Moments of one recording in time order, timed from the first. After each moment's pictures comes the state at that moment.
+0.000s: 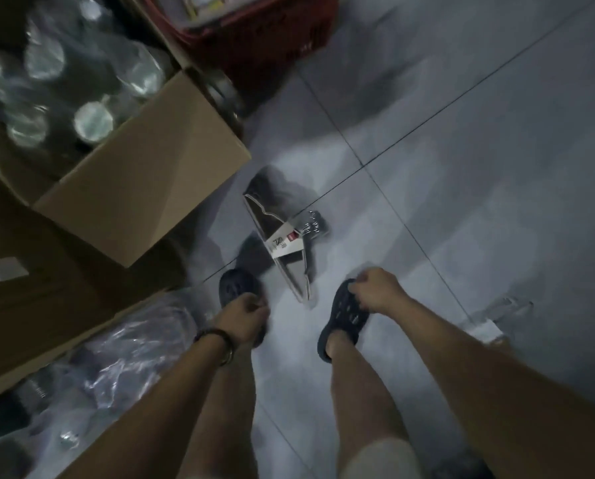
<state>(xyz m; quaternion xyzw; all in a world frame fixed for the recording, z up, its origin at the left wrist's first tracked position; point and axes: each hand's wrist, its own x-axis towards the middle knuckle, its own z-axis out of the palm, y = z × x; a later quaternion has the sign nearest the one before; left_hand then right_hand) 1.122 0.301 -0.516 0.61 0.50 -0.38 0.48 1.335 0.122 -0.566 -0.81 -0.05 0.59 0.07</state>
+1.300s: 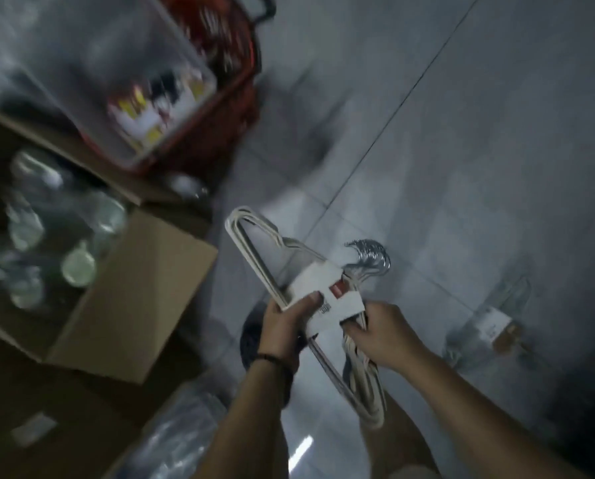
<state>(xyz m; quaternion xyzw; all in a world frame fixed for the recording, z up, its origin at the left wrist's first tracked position) 1.285 0.282 -0.448 0.35 0.53 -0.14 0.75 1.369 0.115 -0.434 -0.84 -0.08 0.45 0.29</state>
